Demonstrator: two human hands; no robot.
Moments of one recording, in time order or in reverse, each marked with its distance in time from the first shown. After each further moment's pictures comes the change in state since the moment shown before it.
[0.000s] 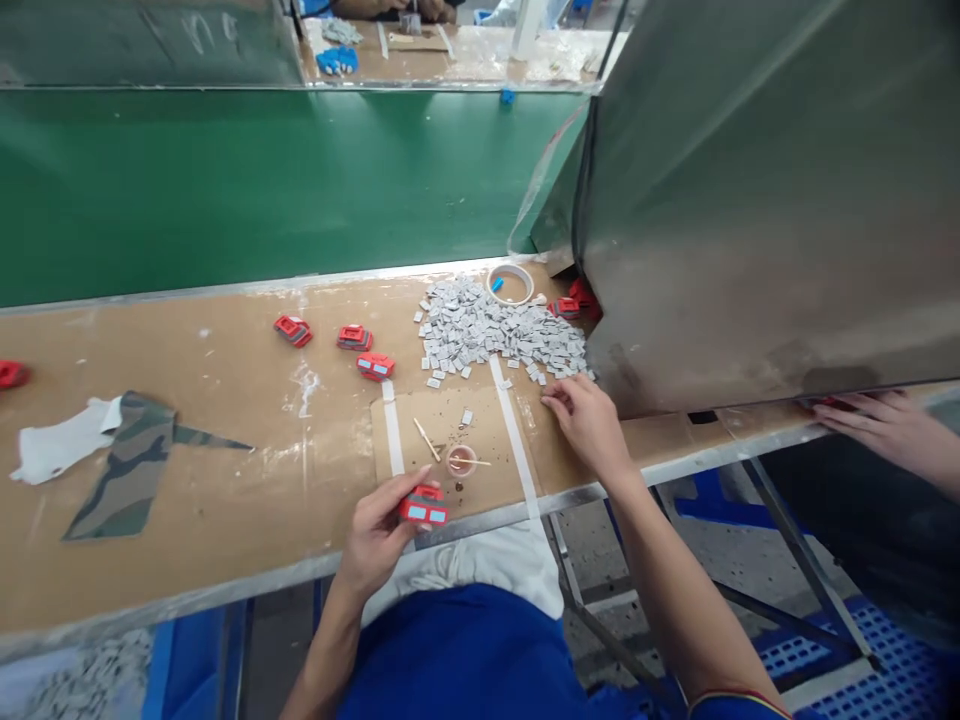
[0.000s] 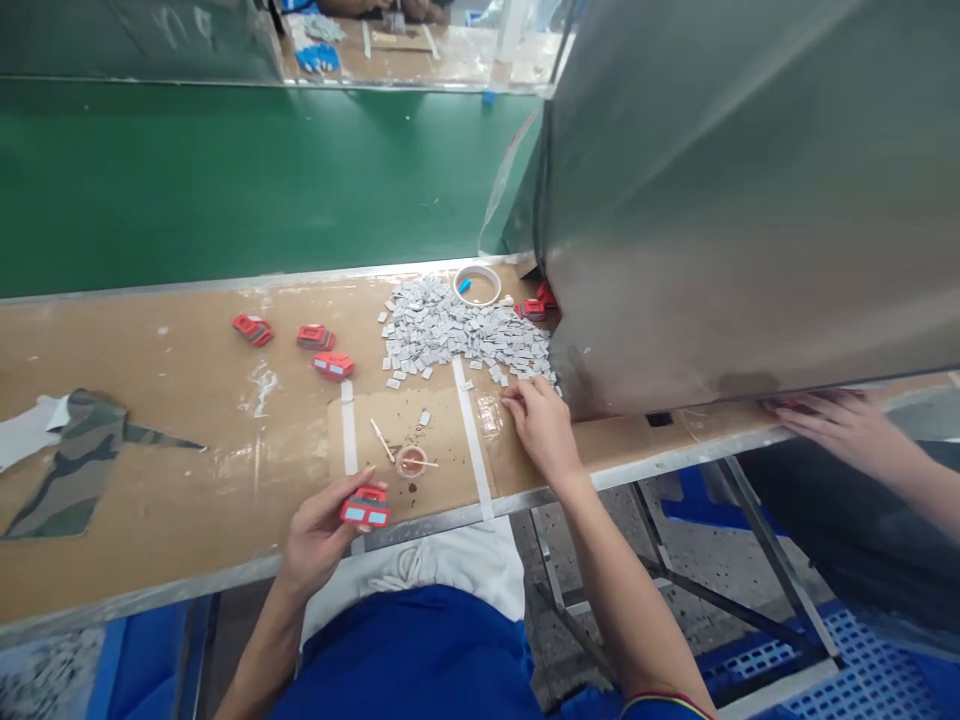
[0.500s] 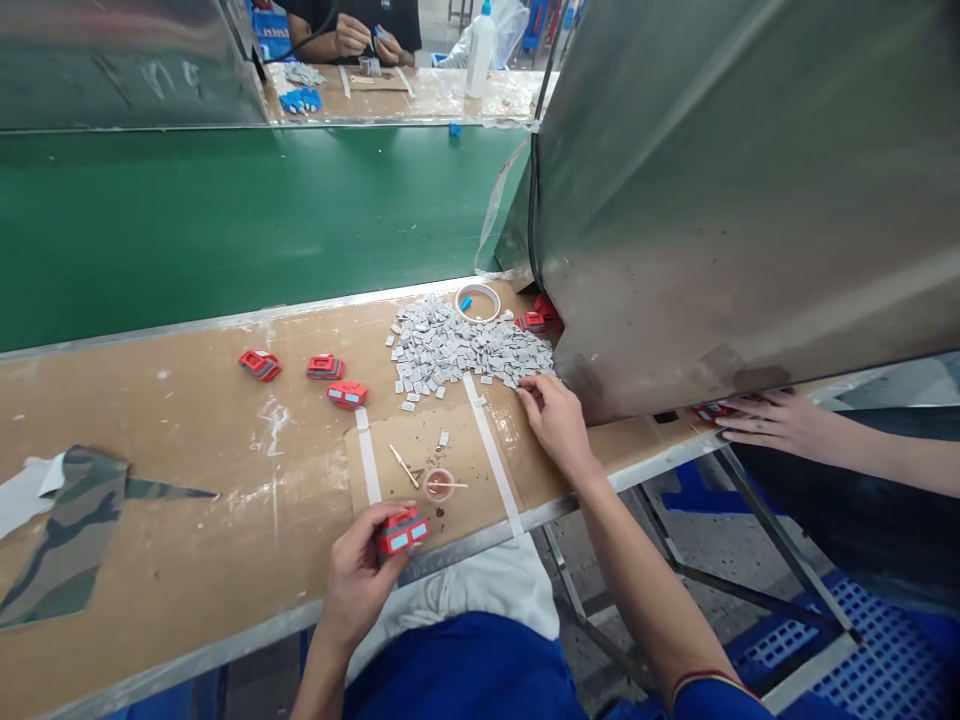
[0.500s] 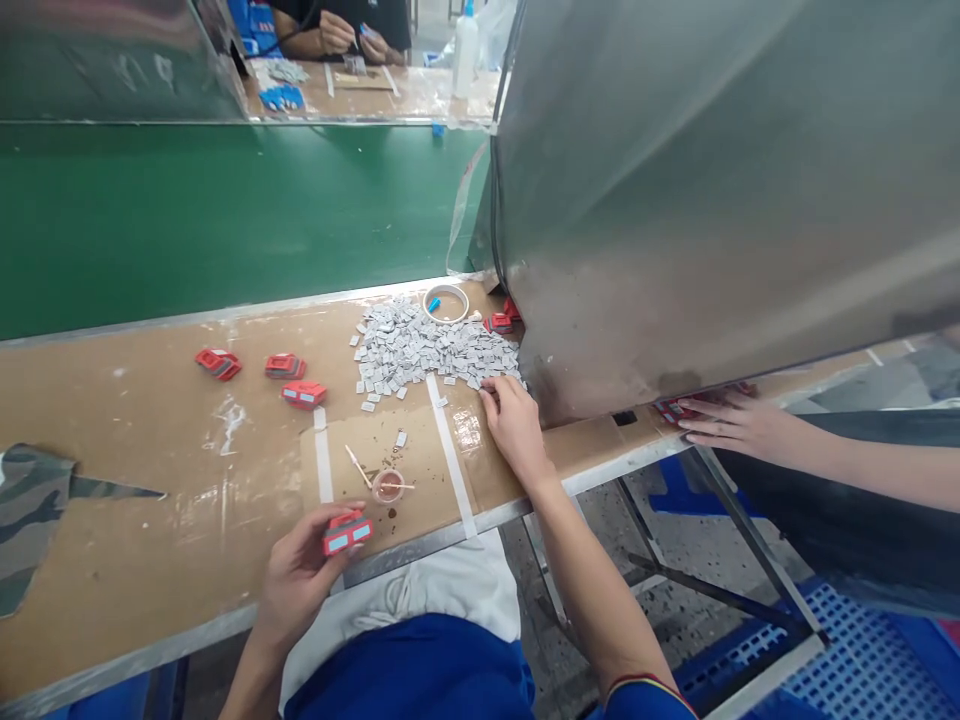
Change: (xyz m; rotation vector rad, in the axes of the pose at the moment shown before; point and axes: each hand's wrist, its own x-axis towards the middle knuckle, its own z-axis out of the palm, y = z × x) left_hand 0.002 0.003 0.004 0.213 0.053 0.009; right_hand 0.016 0.002 0.012 0.054 0.142 -0.017
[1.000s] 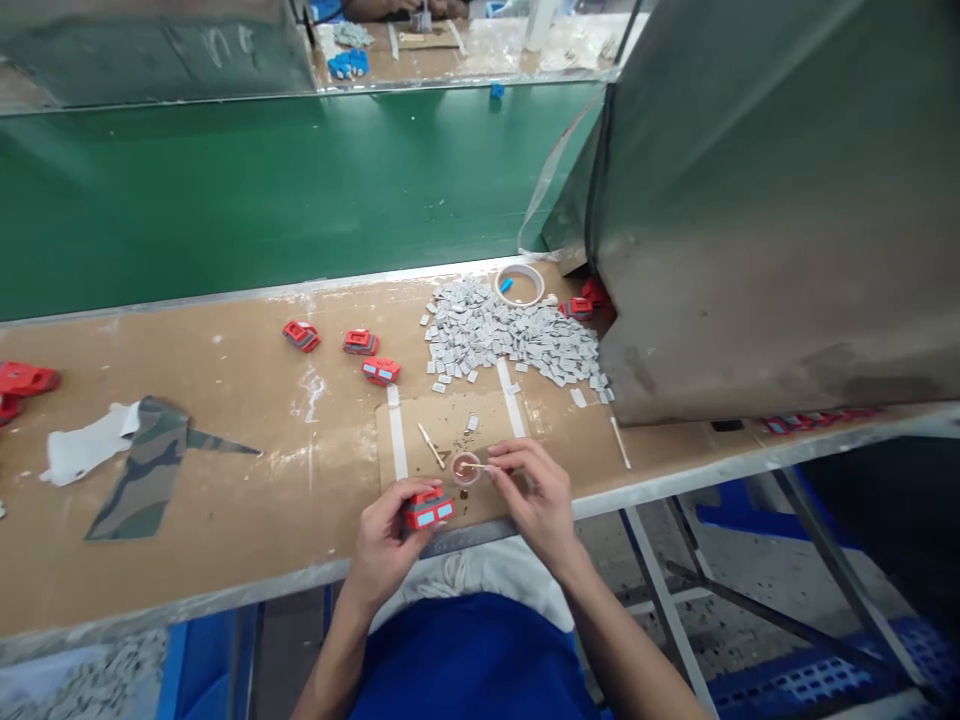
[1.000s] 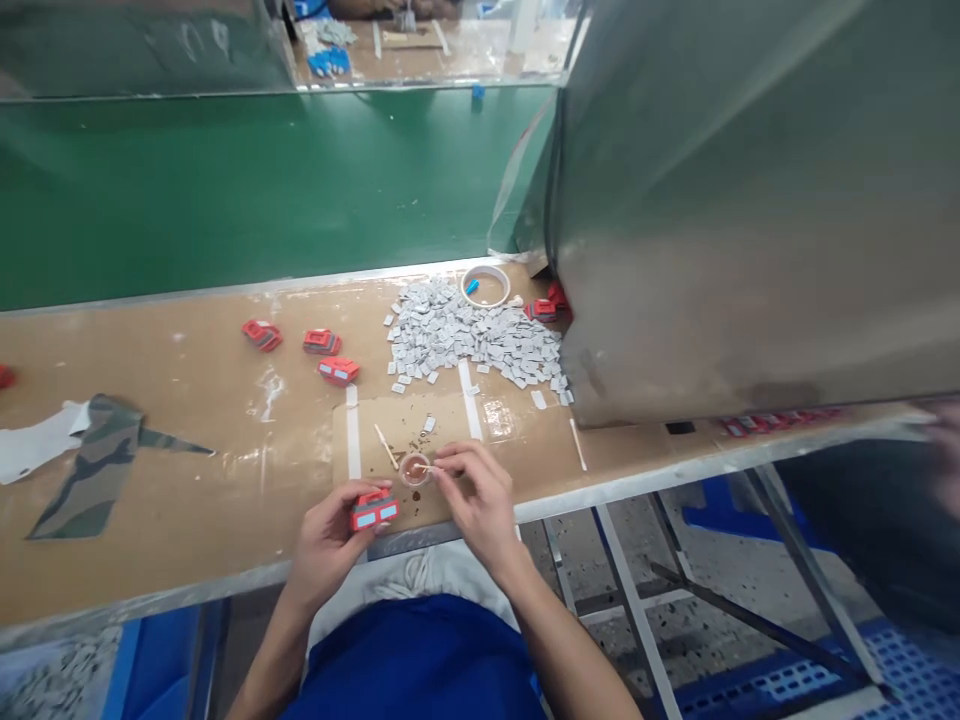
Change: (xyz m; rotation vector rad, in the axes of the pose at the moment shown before) left_hand -0.005 -0.001 0.002 -0.067 -0.014 -0.078; right_hand -0.092 -0.098 0.025 0.541 -0.007 -0.028
